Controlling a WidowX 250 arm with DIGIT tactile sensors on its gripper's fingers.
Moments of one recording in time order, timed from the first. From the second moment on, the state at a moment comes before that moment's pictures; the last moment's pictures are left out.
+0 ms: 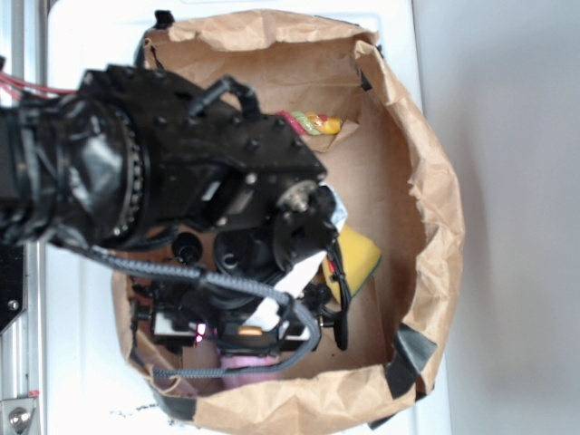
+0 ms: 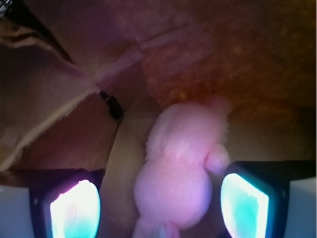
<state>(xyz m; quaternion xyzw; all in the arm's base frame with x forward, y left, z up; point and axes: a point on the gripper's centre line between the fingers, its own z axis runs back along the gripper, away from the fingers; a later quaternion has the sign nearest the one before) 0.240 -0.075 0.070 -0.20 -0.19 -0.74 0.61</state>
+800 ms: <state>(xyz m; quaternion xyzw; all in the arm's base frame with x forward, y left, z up) 0.243 -0.085 0.041 -0.10 -0.15 -0.79 0.59</state>
